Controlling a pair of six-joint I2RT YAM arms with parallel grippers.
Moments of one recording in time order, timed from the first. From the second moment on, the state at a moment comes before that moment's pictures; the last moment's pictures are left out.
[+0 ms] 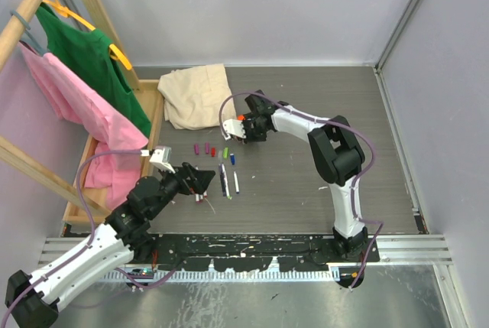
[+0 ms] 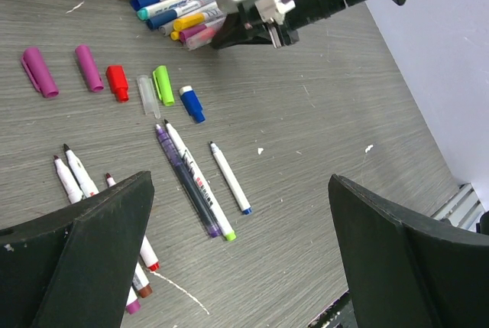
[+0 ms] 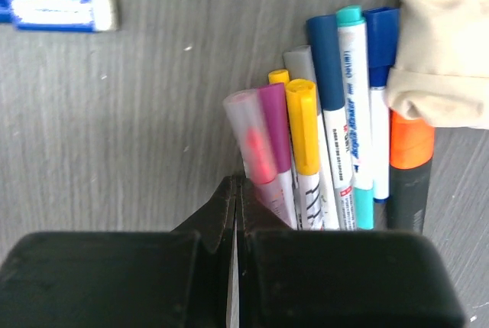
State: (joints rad) left arm -0.74 0.47 0.23 0.07 -0.16 -0.64; right arm 0.57 2.08 1.49 -0.53 -0.33 -1.21
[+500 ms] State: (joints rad) left arm -0.74 0.47 0.23 0.07 -0.16 -0.64; right arm 0.51 2.16 1.60 -0.47 -0.30 -1.05
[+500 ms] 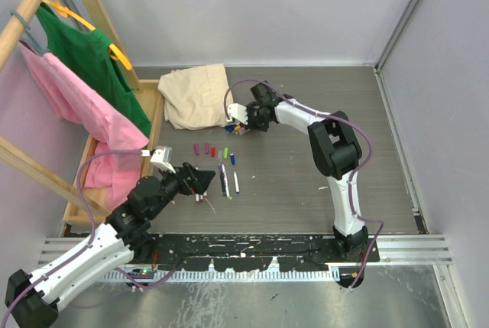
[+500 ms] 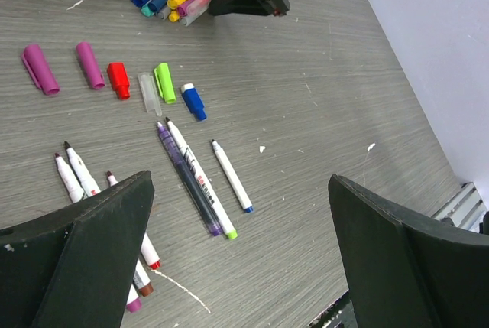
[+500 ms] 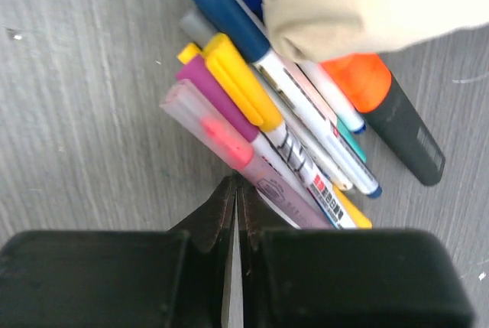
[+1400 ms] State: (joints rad) left arm -0.74 0.49 0.22 0.07 -0.16 -0.65; right arm 0.40 2.06 1.60 -0.65 -0.60 -1.39
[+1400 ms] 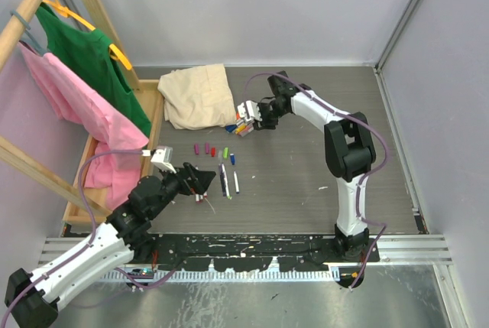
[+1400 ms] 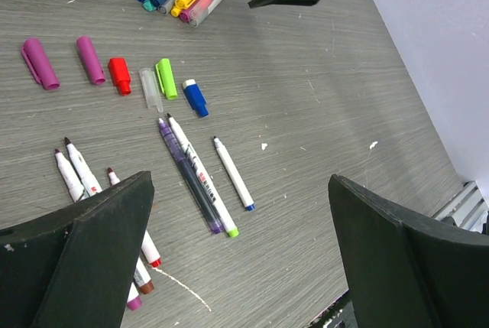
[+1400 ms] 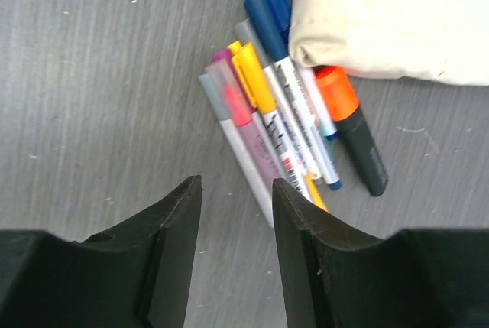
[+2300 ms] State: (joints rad) left arm -0.74 0.49 0.21 0.07 -0.16 -0.65; right arm 0.42 2.25 1.79 -0.75 -0.55 -1.47
